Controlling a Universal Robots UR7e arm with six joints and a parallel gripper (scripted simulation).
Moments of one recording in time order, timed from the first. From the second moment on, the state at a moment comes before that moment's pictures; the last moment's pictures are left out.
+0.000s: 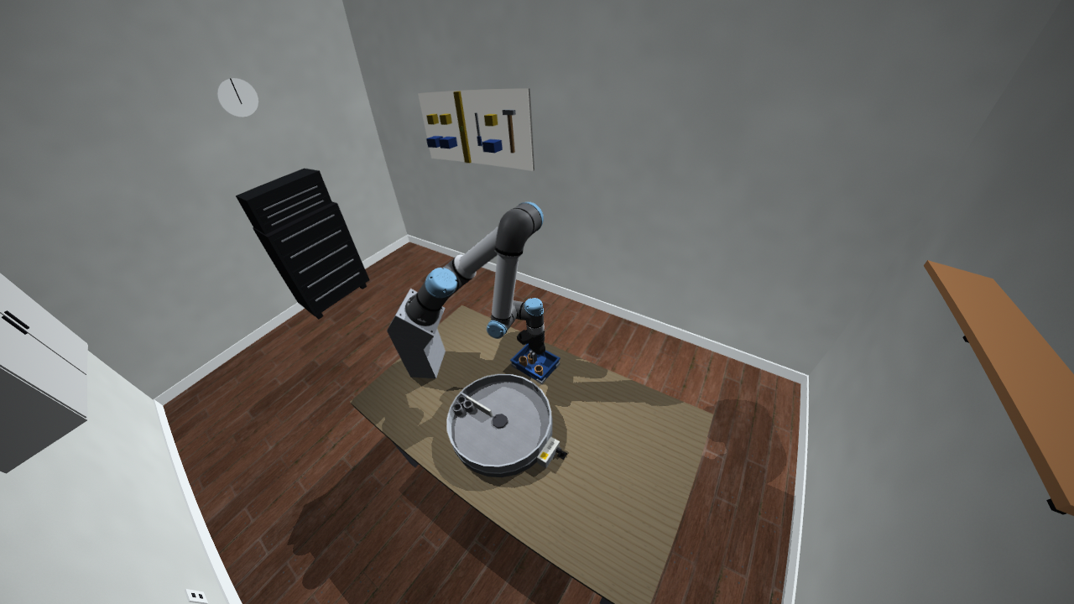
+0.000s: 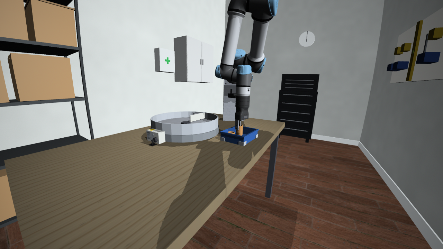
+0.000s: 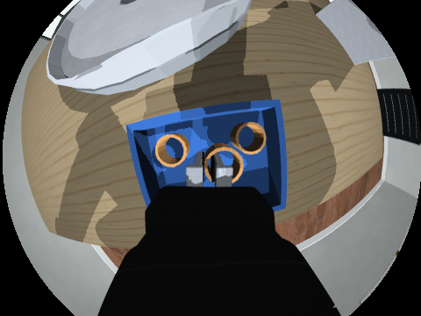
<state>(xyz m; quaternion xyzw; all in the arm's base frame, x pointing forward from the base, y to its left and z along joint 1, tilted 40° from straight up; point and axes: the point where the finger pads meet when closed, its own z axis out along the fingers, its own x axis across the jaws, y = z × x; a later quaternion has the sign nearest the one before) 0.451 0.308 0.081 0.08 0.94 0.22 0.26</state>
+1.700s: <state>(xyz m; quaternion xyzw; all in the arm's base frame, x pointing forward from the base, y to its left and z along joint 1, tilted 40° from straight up) 0.464 0.318 0.062 0.08 0.94 0.22 0.26</state>
